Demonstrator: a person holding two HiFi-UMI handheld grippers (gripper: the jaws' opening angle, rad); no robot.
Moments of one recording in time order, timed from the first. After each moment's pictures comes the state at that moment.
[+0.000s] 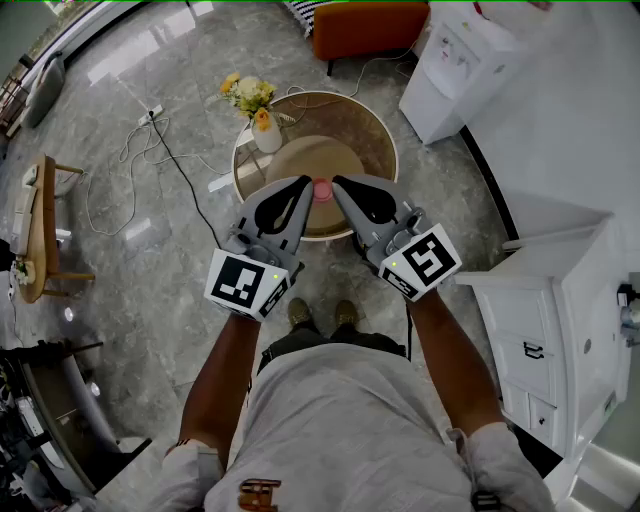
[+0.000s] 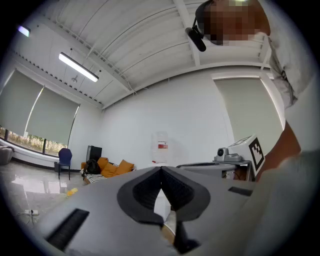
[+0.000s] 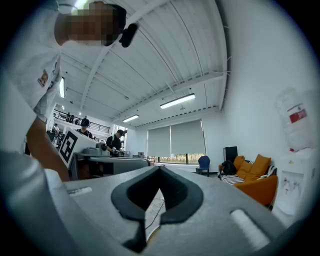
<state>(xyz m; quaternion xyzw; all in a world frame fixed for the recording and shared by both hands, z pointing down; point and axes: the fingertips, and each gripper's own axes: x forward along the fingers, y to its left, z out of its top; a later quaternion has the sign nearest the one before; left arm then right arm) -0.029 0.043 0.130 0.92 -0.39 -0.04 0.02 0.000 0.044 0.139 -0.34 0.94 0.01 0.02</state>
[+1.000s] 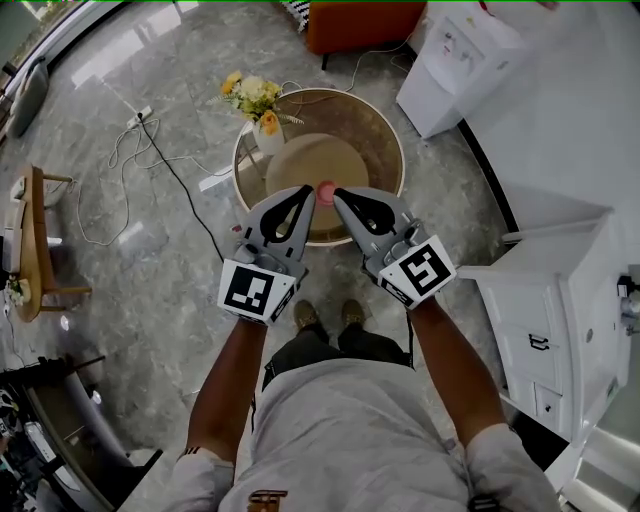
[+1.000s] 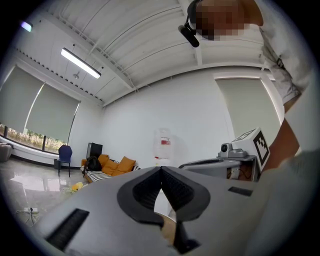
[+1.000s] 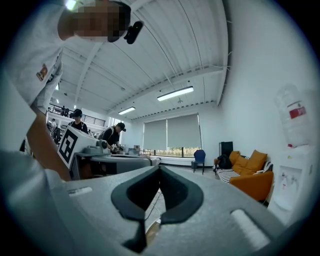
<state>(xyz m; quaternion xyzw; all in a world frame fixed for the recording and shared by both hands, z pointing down) -0.076 0.002 0.176 0.92 -0.38 -0.04 0.03 -0.047 0.011 0.183 -0.36 0.93 0.01 -0.02</state>
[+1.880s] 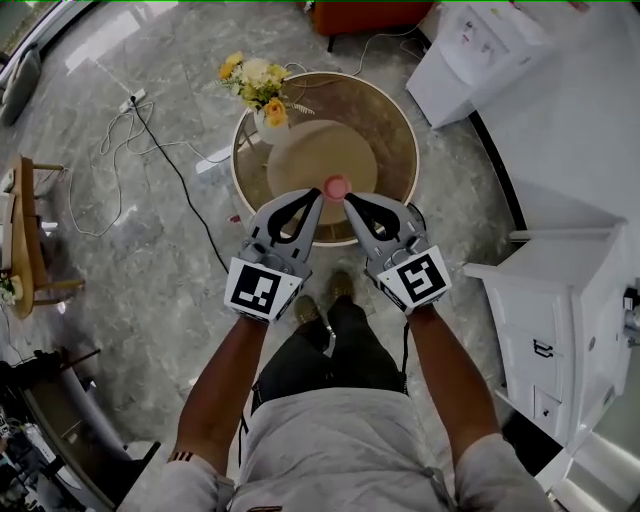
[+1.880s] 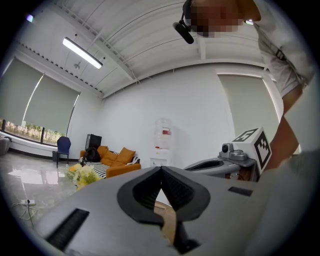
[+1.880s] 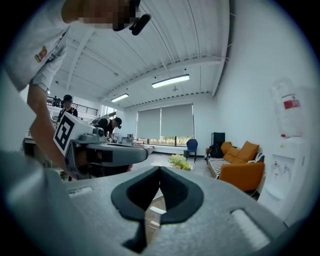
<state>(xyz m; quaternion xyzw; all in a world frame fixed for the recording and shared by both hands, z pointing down) -0.081 -0.036 0.264 0.93 -0.37 -0.01 0.06 -0.044 -0.028 0.281 -0.40 0.91 -0.01 -0.08</state>
